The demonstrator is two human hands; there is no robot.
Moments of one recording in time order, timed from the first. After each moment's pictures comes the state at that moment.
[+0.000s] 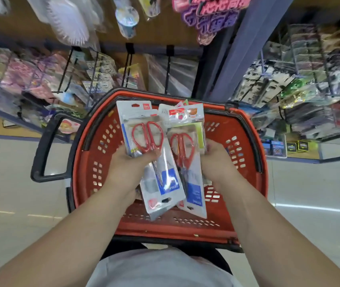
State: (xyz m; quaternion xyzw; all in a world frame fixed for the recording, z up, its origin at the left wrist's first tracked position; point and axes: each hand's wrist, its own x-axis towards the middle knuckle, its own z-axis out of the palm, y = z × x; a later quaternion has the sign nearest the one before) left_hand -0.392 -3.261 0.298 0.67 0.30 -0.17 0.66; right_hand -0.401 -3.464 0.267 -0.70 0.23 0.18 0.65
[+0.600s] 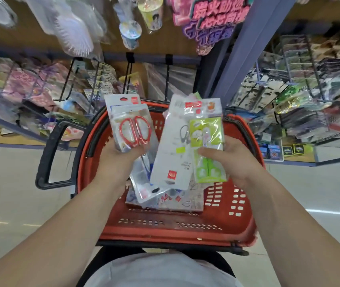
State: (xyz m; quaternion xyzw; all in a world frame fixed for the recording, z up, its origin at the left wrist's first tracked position) left_hand -0.364 -3.235 0.298 0.70 0.24 -0.13 0.66; right_hand -0.396 -3.495 0.300 -0.63 0.22 0.17 0.72
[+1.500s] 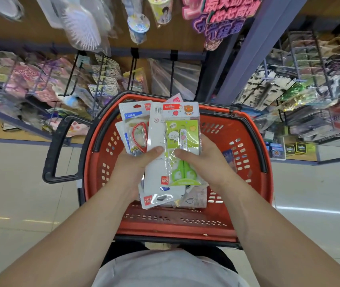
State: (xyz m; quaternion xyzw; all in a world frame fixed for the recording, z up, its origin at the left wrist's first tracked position) left_hand -0.385 -3.241 0.290 0.59 0.28 -0.21 0.73; right_hand -0.401 -3.430 0.292 -0.66 0.16 0.17 0.72
